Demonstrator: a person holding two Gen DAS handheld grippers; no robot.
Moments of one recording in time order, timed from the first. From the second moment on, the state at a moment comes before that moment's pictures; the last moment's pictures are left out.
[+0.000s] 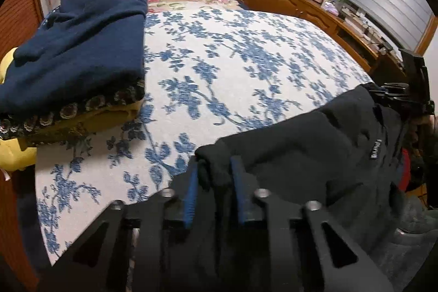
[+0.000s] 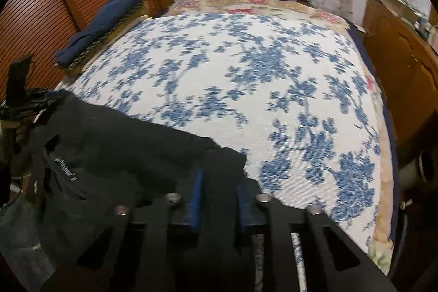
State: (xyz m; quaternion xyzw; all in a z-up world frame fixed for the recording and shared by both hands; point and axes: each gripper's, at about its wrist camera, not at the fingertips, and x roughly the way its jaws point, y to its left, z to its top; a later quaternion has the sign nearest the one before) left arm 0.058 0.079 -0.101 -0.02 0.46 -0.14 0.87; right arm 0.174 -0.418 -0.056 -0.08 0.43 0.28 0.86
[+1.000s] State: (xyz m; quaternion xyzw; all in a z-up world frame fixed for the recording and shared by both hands) left arm -0.077 0.084 0.242 -0.01 0.07 -0.13 0.99; right arm -0.029 -0.448 0.275 -0.08 0.01 0.29 0.95
